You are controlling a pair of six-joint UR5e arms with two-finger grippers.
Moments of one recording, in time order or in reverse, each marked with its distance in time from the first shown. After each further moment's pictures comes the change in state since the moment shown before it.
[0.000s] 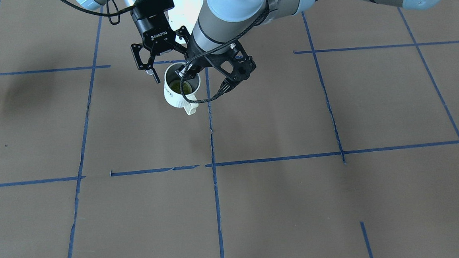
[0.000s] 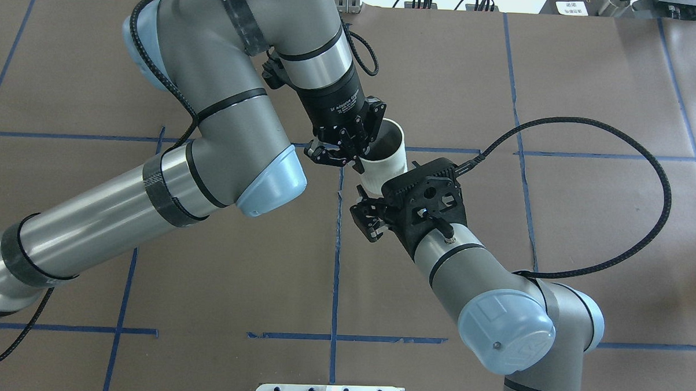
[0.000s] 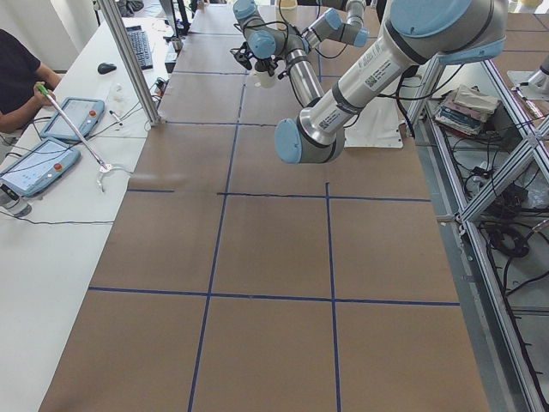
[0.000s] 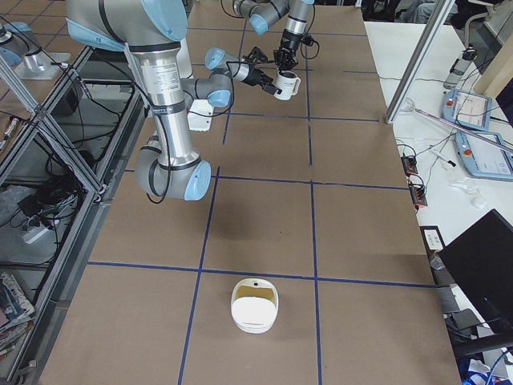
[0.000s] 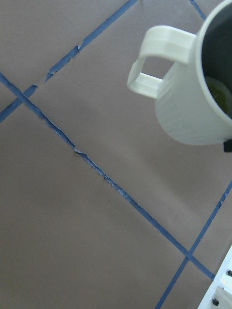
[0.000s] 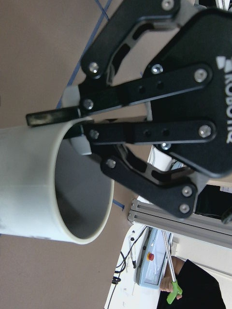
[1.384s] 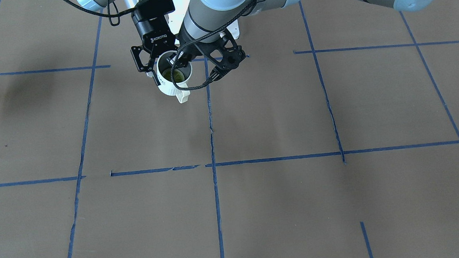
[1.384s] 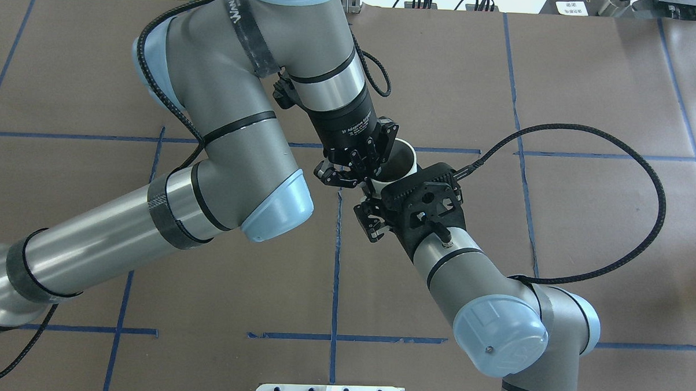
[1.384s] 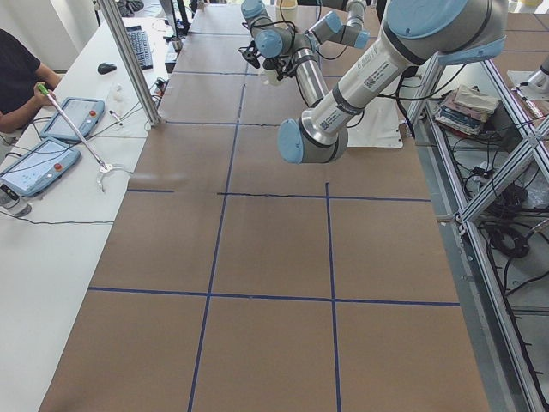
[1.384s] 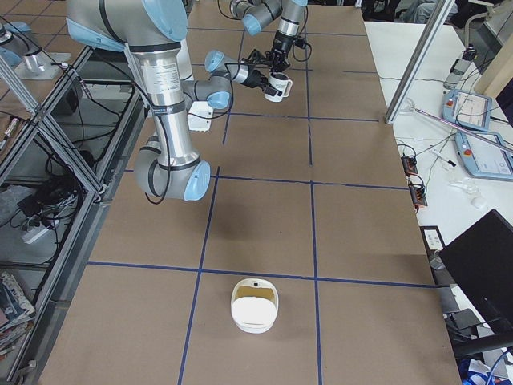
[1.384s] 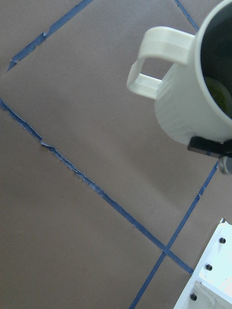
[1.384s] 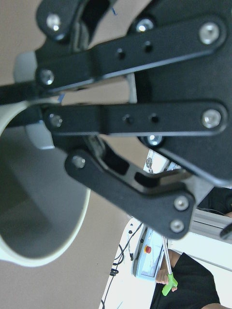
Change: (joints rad) left arm 0.041 0.001 -0.036 0.006 0.000 -0.016; right arm -0.010 -0.004 -0.015 0.001 -0.038 -0.009
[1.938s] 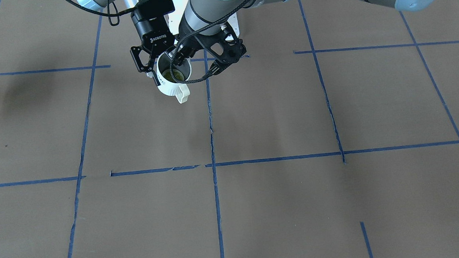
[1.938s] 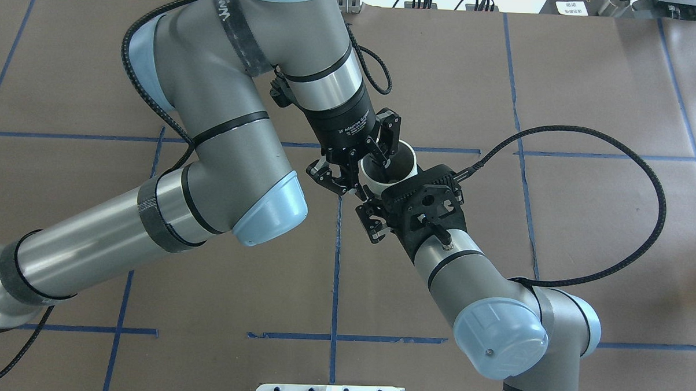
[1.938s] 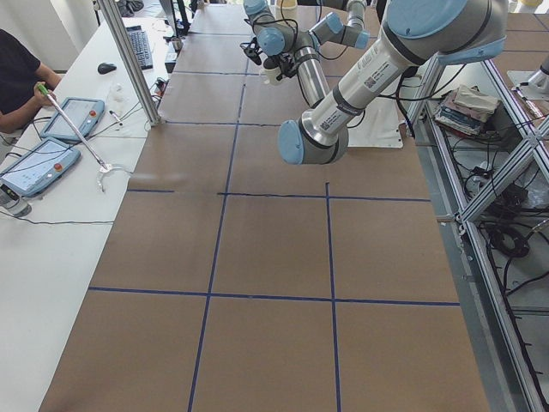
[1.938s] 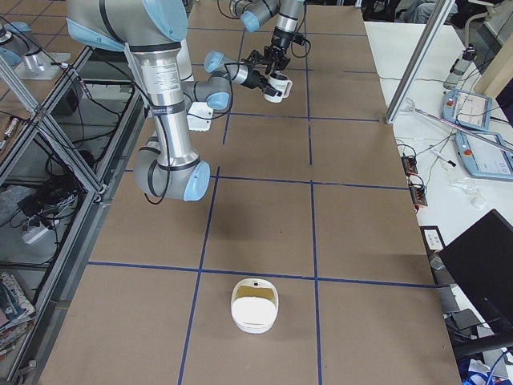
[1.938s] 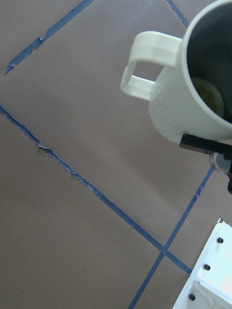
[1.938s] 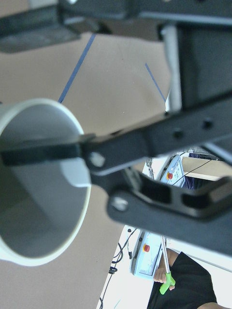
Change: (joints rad) left arm -0.005 0.010 -0.052 -0.001 0.005 0.001; right arm -0.006 -0.010 0.001 0.002 -0.010 -0.010
